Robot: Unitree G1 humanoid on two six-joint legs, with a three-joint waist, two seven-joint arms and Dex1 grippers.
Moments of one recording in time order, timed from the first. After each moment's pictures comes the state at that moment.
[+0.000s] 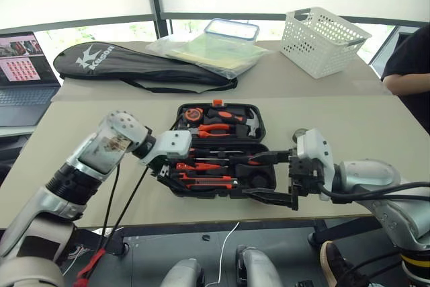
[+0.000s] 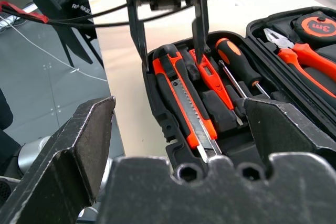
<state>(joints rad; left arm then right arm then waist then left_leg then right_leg) -0.77 0.80 -0.46 0.01 -0.12 0.41 -1.52 -0.25 -0.82 -0.01 -0.61 0.73 0.73 0.89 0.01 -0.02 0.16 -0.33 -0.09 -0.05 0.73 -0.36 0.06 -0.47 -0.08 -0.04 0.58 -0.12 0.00</state>
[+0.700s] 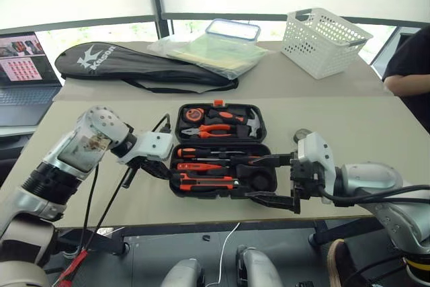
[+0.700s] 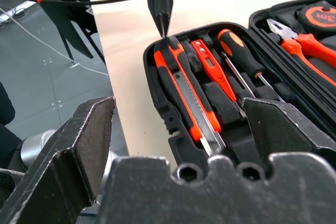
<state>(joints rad) -0.74 0.89 -0.44 0.08 -0.04 0.25 -1.56 -0.23 -0.84 -0.01 -0.62 0.73 0.73 0.89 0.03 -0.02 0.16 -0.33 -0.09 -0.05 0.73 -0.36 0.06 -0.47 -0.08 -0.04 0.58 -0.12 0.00</state>
